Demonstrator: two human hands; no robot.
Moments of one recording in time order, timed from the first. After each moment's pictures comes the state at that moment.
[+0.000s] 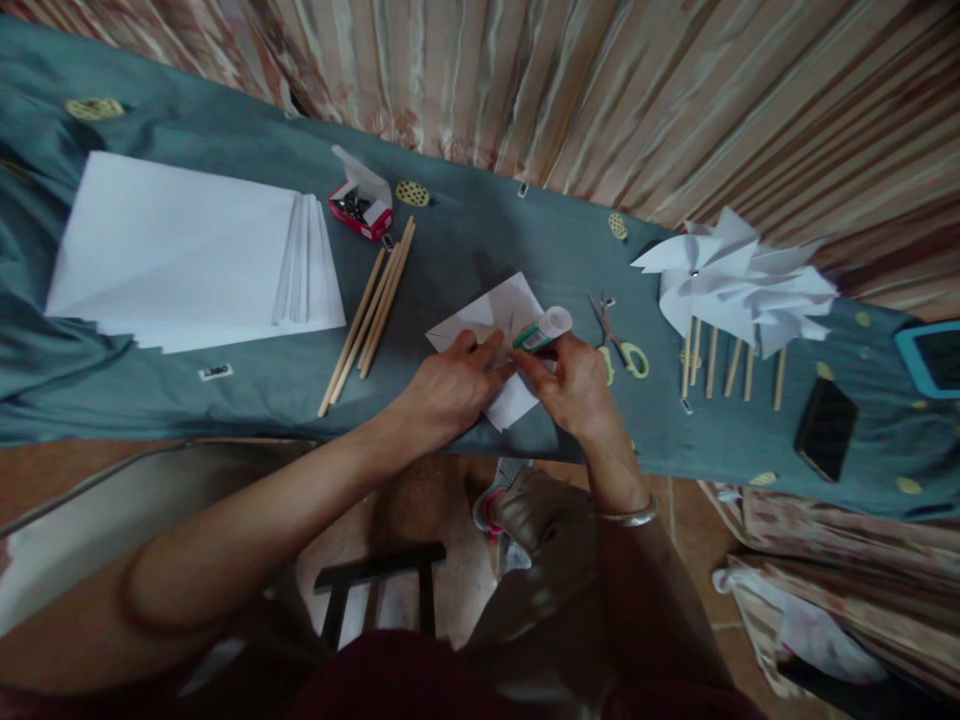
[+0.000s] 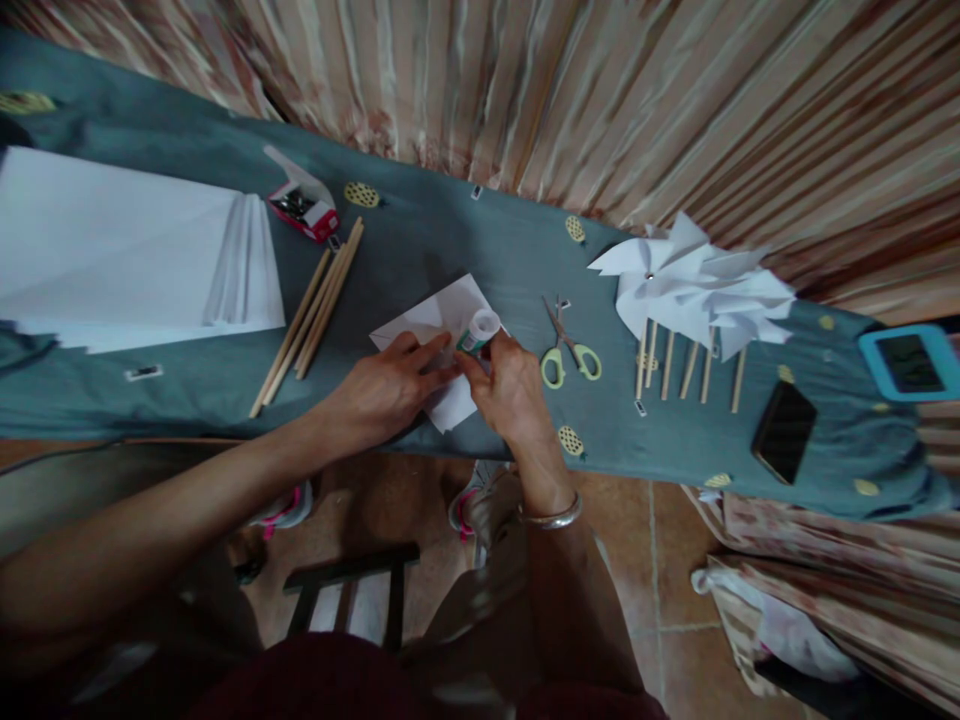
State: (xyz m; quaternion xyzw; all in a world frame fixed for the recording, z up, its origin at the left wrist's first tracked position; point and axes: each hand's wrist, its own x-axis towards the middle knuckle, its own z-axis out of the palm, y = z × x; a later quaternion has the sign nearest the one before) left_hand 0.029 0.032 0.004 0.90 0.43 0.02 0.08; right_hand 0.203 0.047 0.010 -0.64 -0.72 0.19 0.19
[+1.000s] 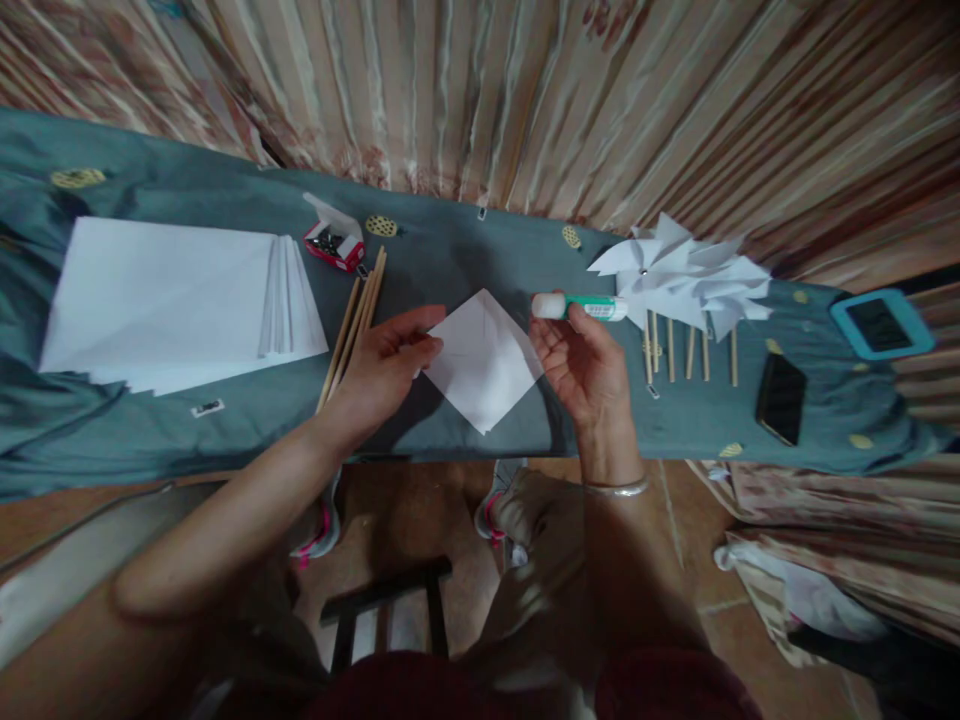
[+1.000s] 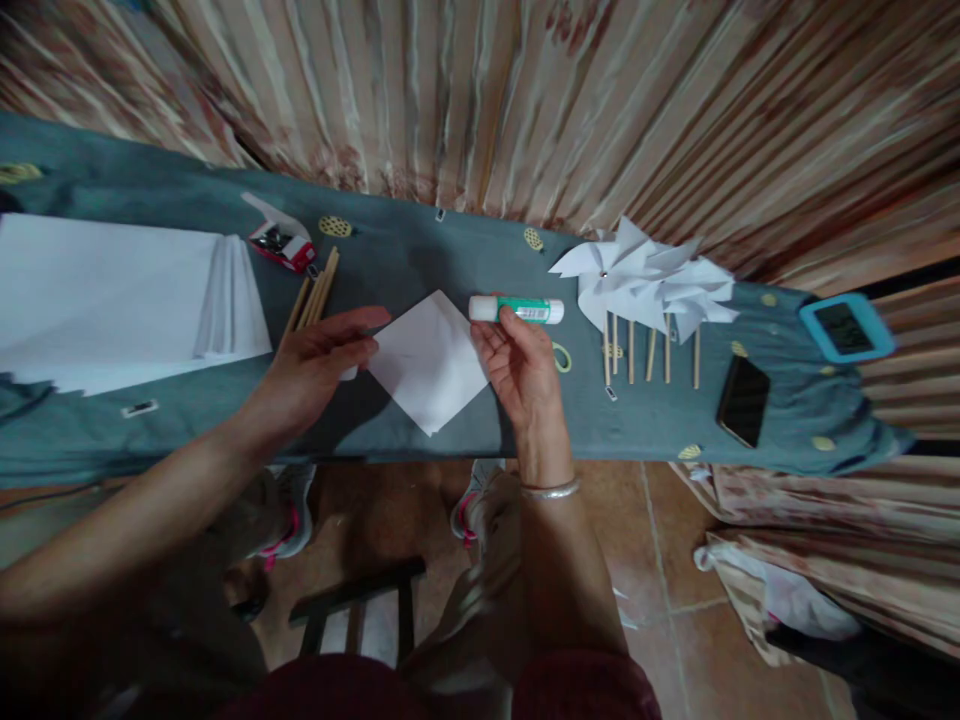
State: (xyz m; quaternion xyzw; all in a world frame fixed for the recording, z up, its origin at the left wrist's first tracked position) left_hand -0.002 0.046 0.014 0.49 0.53 0.43 0.54; right_hand 0.220 0.062 0.022 -0.42 -0.30 0.61 0.60
